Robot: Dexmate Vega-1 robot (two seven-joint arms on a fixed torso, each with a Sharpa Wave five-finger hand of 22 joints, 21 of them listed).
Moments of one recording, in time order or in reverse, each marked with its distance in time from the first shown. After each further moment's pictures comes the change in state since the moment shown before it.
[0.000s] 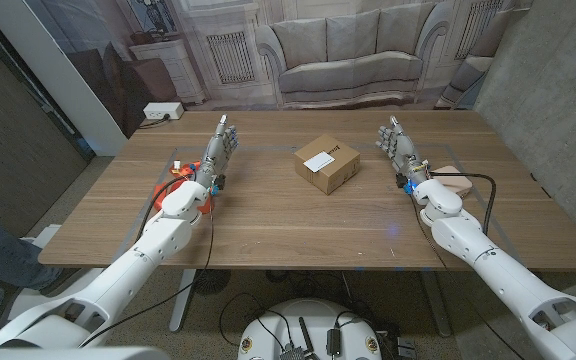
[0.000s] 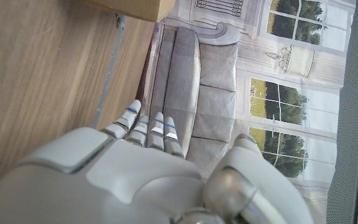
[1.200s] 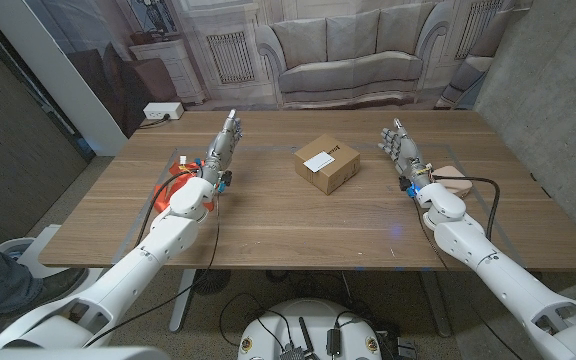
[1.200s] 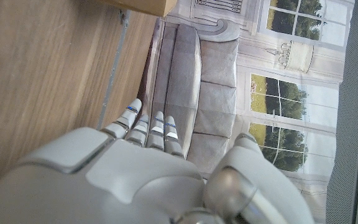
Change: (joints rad) left arm 0.008 -0.008 0.026 -0.057 0.102 -0.040 0.083; left_hand 0.024 0.025 -0.003 0.002 0.011 0.035 -0.013 0.016 0.000 0.035 -0.012 0.015 0.000 0.027 -0.016 0.008 0.004 0.000 0.000 0.000 0.000; right arm -0.019 -0.009 0.018 0.014 0.023 0.021 0.023; right_hand 0.000 0.000 0.000 0.000 0.000 0.009 0.001 0.004 0.000 0.010 0.000 0.000 0.000 0.014 0.008 0.000 0.000 0.016 0.001 -0.012 0.000
